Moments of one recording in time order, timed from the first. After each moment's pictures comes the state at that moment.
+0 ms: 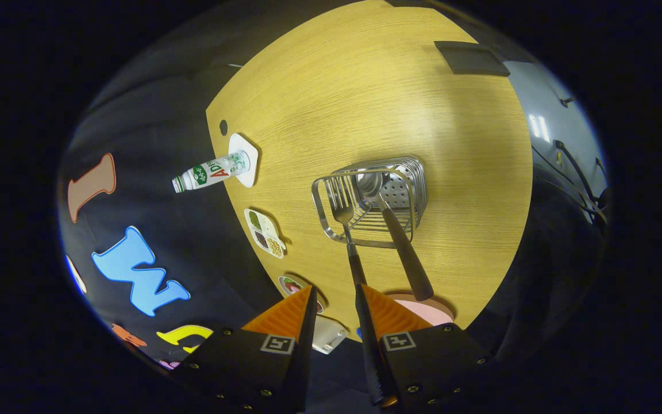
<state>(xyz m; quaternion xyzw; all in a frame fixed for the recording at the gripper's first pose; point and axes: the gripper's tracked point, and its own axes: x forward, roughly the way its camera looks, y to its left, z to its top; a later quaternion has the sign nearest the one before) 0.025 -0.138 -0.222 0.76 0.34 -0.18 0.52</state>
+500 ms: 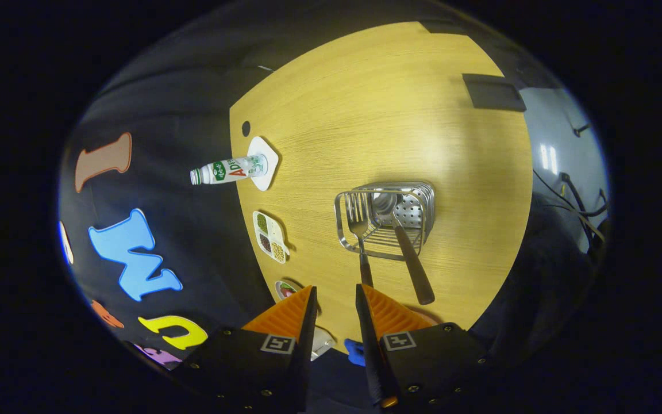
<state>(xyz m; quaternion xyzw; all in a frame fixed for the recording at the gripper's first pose) 0.028 -0.154 -0.207 0.70 0.33 -0.19 0.60</state>
